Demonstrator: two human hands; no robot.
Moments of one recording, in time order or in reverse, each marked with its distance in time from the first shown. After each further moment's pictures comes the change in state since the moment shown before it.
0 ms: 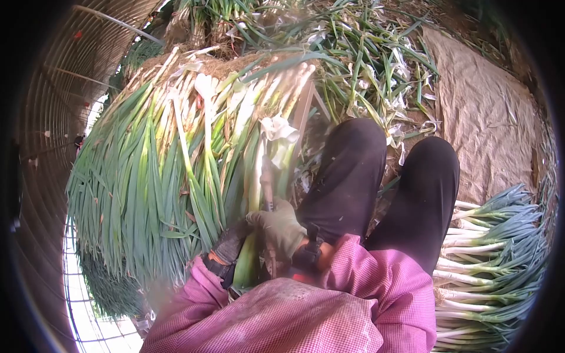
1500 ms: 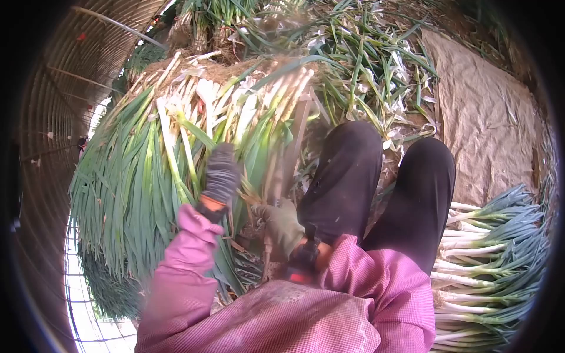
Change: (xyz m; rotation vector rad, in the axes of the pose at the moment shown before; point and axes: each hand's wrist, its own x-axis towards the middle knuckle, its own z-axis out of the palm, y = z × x) left_hand 0.123 0.097 -0.020 1.974 0.757 1.127; right_hand -0.001 -0.007 0.000 0.213 0.044 0.029
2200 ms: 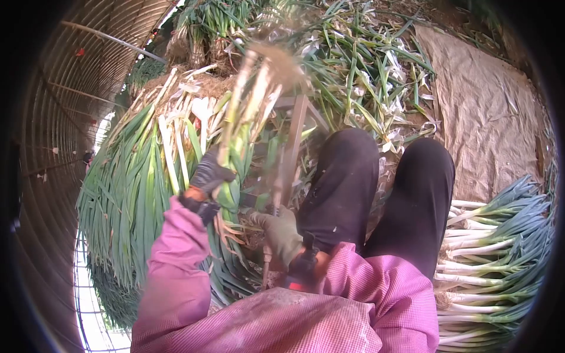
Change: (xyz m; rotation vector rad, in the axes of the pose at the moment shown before) left_hand 0.056 -0.031 -0.033 -0.976 -0.566 -0.433; right_hand -0.004 -0.010 -0.005 -0.043 -0.001 -0.107
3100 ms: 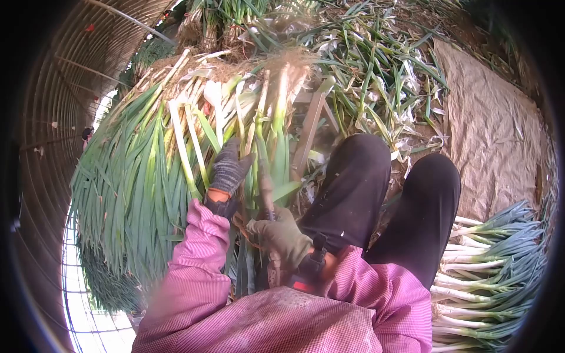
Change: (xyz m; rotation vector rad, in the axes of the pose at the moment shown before) left_hand -0.002 -0.018 0.042 0.517 0.431 0.116; right_hand 0.000 -0.005 0.005 -0.132 -0.211 0.117
